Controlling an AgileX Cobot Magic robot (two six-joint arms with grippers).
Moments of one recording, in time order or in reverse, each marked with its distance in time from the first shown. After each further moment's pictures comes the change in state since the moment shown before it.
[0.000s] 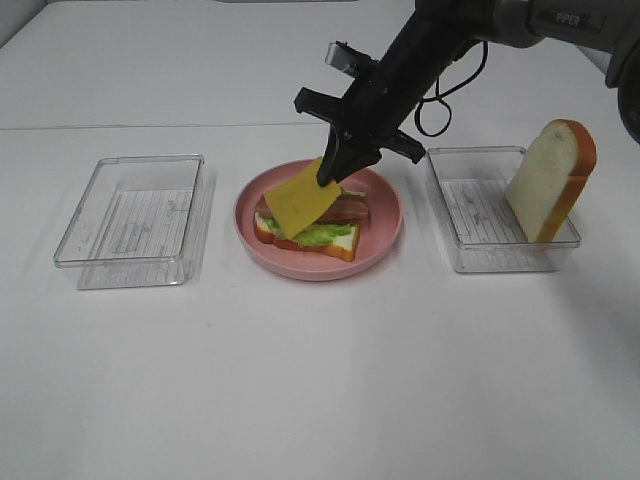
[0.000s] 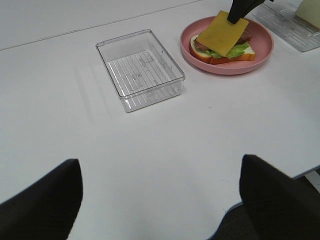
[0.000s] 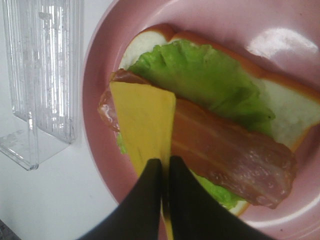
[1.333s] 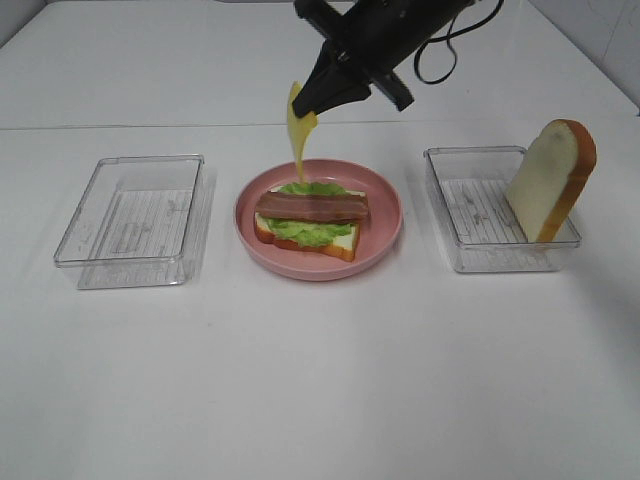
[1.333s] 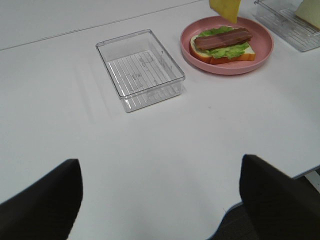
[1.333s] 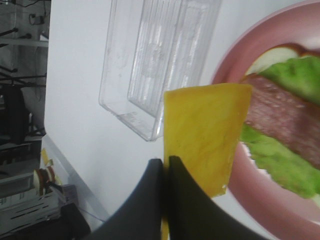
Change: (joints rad) left arm 0.000 0.000 0.000 0.000 0.000 0.000; right arm -0.016 -0.114 0.008 0.261 0.055 -0.139
